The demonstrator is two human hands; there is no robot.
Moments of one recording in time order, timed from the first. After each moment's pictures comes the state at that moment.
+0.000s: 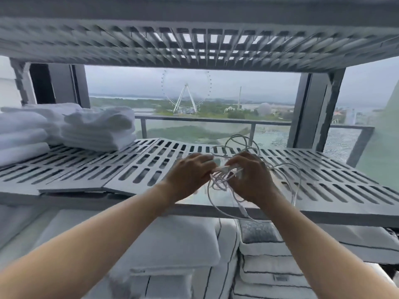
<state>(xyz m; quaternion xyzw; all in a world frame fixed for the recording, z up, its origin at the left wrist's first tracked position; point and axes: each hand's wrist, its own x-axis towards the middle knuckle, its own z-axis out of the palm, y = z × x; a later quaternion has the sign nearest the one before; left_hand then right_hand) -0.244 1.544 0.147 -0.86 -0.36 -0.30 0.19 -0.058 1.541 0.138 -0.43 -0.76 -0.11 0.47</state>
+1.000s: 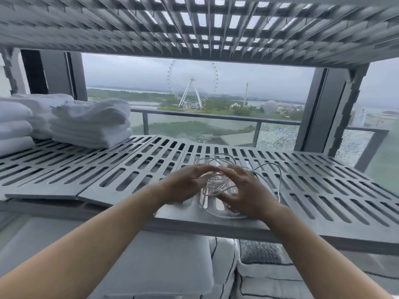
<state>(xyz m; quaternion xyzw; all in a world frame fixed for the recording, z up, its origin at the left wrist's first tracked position) -0.234 1.596 0.140 -0.85 -0.41 -0.27 -0.16 -0.037 1.608 0.110 -0.48 -0.83 0.01 0.26</state>
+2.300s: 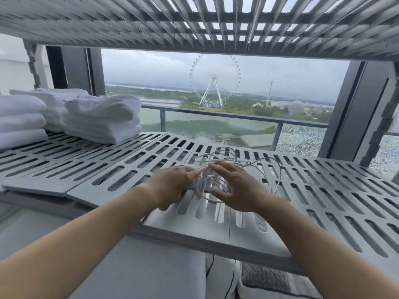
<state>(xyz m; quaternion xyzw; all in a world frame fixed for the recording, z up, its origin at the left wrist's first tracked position) -0.256 1.637 0.117 -0.83 -0.53 -0.11 0.12 -0.047 1.669 0.114 -0.41 -0.89 -0.01 0.20</state>
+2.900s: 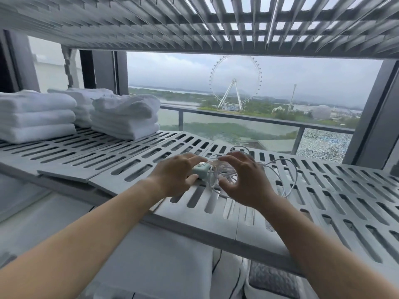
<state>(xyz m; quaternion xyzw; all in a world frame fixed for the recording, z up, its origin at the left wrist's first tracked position) -0.261 1.616 0.123 -0.76 -0.59 -0.23 0.13 -0.061 1.653 0.124 -0.39 -0.86 -0.03 0.32</state>
